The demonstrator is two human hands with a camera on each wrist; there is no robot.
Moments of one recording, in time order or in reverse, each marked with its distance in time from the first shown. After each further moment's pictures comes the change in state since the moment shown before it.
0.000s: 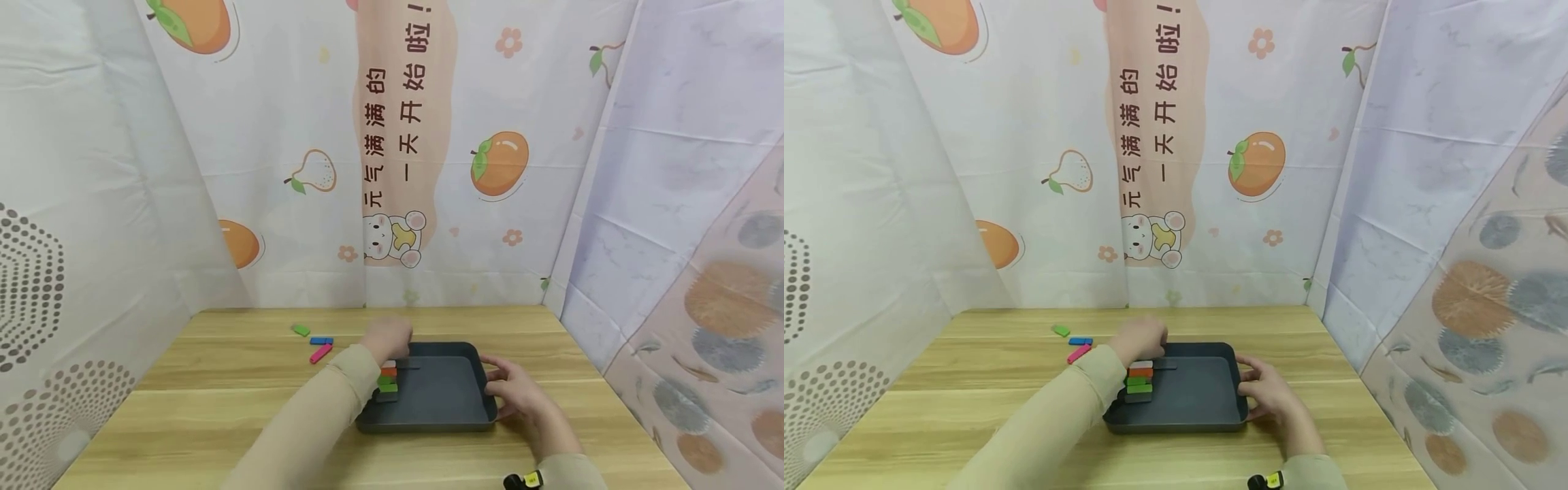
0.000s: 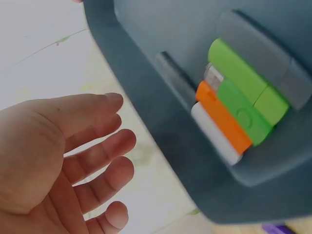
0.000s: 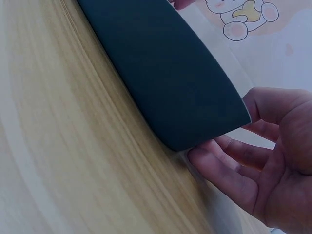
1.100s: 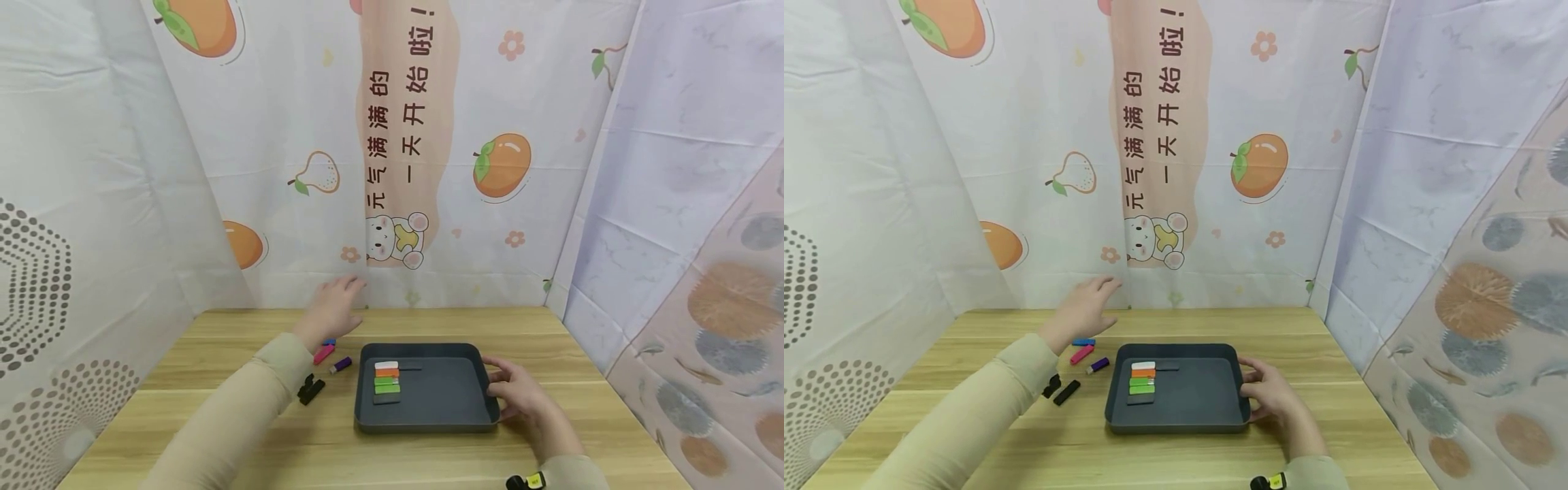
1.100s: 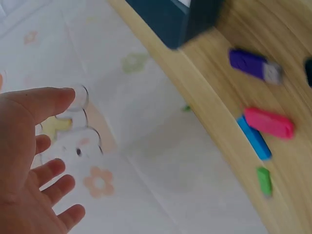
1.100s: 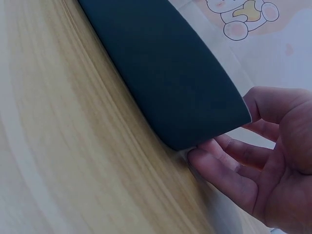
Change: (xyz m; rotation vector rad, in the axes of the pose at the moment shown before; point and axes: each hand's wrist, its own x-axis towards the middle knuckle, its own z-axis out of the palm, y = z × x) left_hand -0.045 -0.103 -0.042 0.002 0.338 -0.021; right_hand 0.001 0.001 -0.001 0.026 -0.010 -0.003
